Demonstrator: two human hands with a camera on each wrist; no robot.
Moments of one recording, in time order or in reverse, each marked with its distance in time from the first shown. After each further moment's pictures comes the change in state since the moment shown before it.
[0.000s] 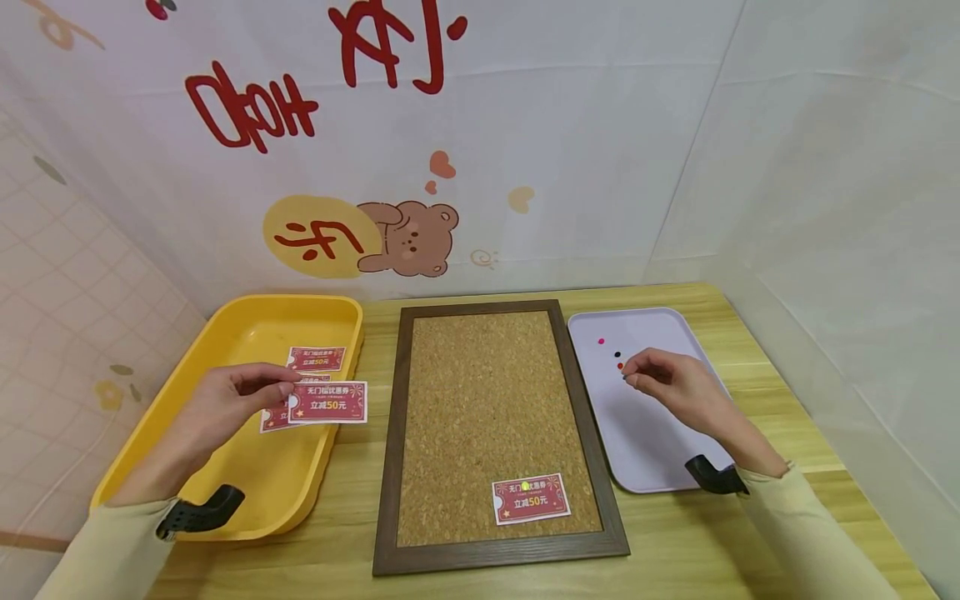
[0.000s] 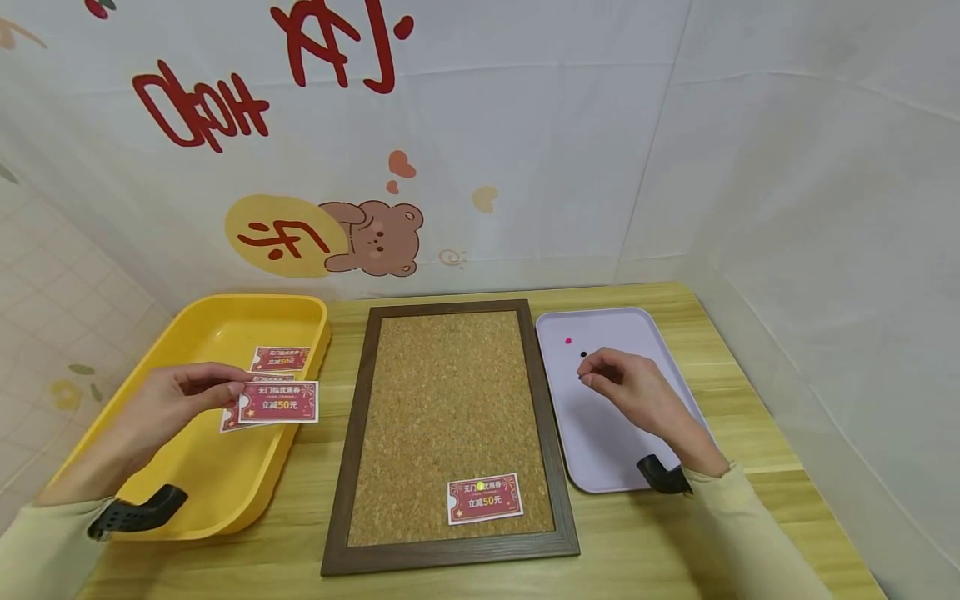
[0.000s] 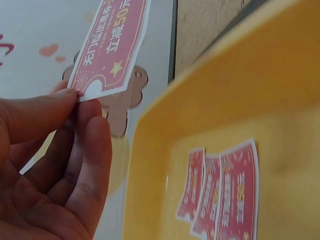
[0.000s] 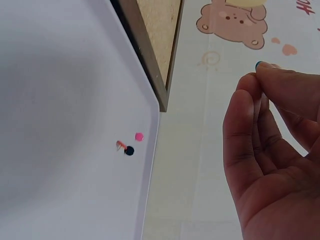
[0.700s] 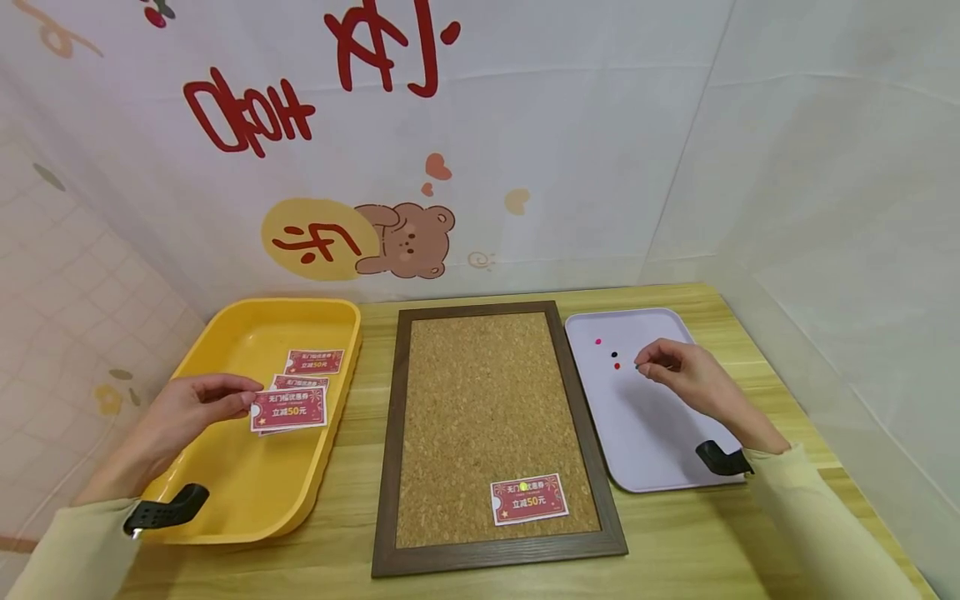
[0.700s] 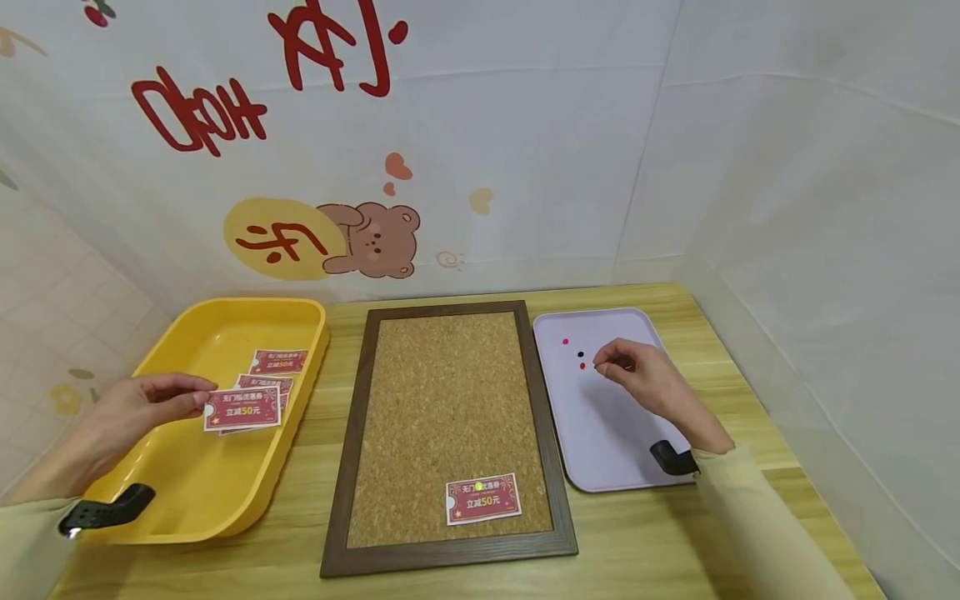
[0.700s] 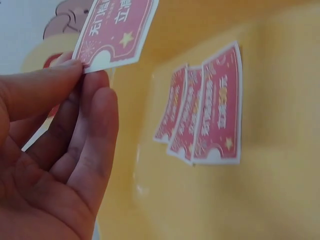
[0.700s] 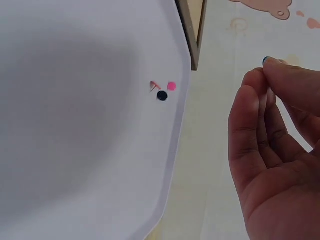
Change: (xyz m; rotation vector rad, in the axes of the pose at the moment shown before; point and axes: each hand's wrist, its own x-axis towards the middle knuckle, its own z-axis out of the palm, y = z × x) left_hand 0.001 -0.052 -0.037 -0.113 -0.081 -0.016; right_hand 0.007 0.034 -0.017 -0.009 -0.025 0.053
